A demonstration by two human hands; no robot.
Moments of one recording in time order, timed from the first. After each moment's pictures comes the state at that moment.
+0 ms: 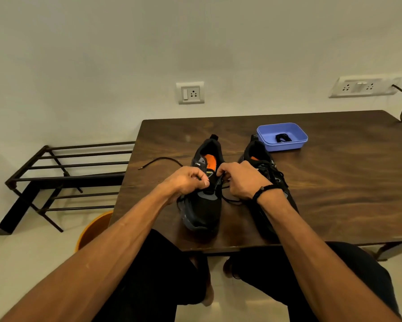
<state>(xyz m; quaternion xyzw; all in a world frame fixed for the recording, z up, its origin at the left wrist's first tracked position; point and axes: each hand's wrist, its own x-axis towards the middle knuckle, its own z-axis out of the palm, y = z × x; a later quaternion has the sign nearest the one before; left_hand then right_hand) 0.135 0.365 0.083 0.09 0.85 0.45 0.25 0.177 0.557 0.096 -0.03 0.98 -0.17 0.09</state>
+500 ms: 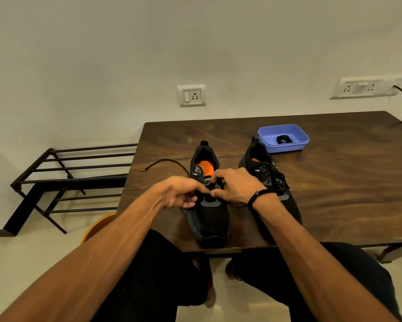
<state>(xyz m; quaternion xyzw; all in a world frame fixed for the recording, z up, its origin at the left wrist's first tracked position) 0.133 0.364 0.077 -0.11 0.76 0.50 0.39 0.175 0.545 0.085 -0.05 0.98 -0.15 0.11</state>
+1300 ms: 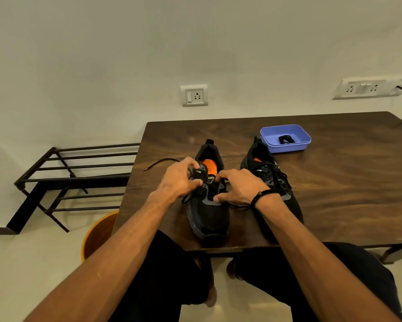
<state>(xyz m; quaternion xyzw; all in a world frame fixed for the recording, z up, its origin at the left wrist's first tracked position) 0.133 0.348 0.082 0.11 0.94 0.32 0.09 0.177 0.549 0.085 -0.03 0.98 -0.16 0.13</state>
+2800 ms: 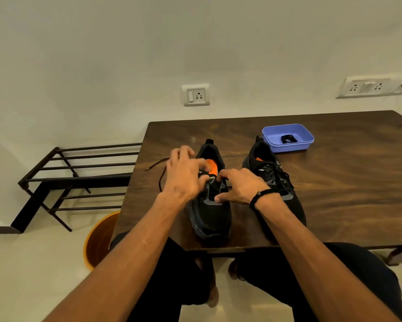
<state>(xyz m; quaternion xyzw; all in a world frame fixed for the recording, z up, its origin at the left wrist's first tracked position) 0.153 0.365 0.095 0.18 0.97 0.13 -0.08 0.180 0.543 0.089 -0.03 0.98 -0.15 0.13</state>
